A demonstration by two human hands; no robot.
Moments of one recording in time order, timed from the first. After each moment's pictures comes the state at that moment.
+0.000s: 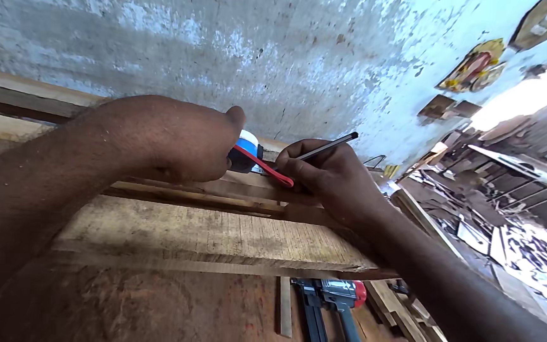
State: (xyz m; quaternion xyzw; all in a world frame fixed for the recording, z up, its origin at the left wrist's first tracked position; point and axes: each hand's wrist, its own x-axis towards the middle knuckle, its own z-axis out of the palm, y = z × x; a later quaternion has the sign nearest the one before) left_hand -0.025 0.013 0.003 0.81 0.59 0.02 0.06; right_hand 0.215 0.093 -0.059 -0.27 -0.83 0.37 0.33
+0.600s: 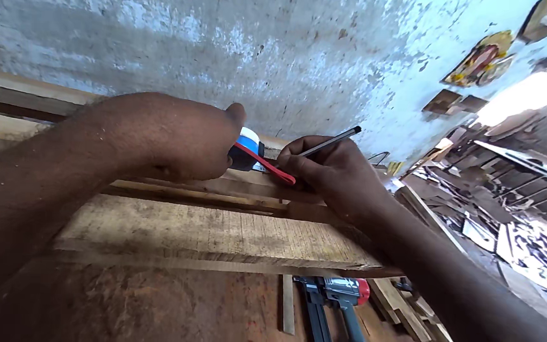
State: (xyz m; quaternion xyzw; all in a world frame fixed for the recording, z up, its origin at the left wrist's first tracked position) left_hand -0.025 0.013 0.001 0.81 0.59 0.02 0.05; right_hand 0.216 0.094 -0.057 -0.28 -0.82 0.37 0.32
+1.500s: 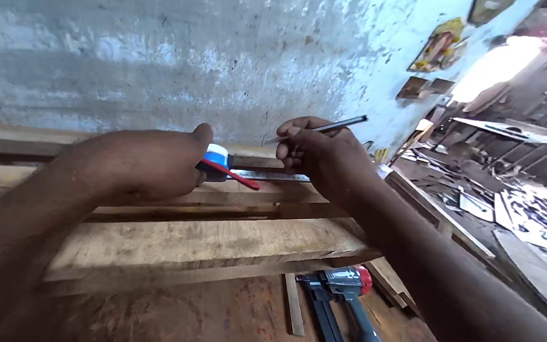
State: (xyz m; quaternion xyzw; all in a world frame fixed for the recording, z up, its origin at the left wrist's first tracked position) left_hand -0.008 0.010 0.002 0.72 0.69 -0.03 0.05; right_hand 0.241 0.104 -0.040 -0.22 -0.70 0.53 0.43
